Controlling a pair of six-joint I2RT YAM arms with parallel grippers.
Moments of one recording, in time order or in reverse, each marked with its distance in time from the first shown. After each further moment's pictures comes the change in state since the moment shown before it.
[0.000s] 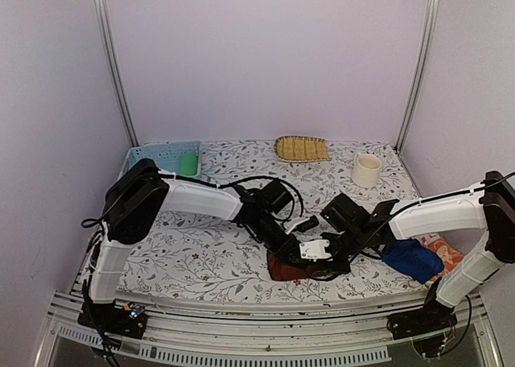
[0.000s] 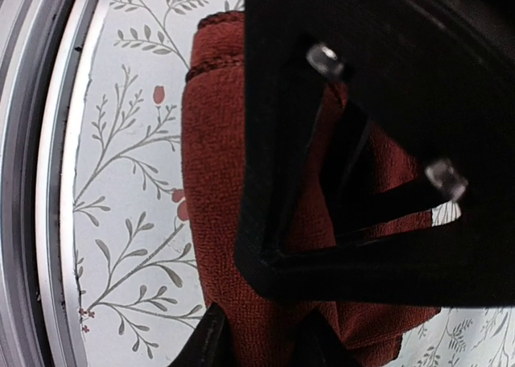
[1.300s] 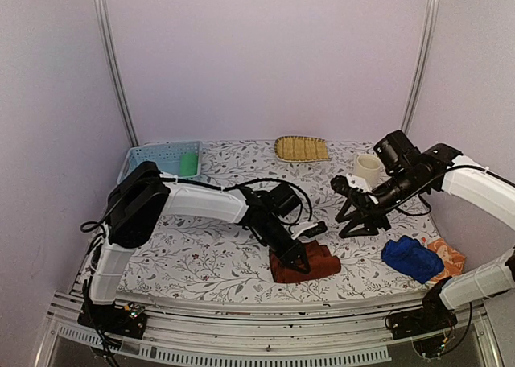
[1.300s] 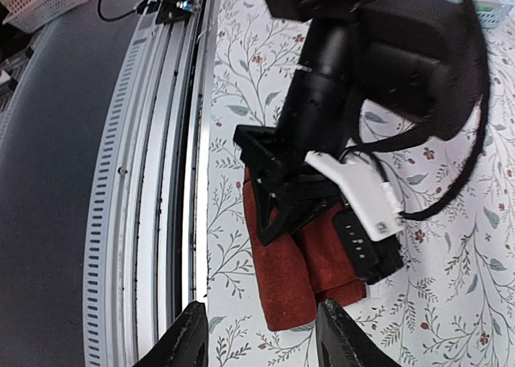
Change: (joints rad) left arm -0.060 -0.003 0.036 -0.060 -0.036 0.068; right arm -0.371 -0.266 0.350 -0.586 -0.526 -0.018
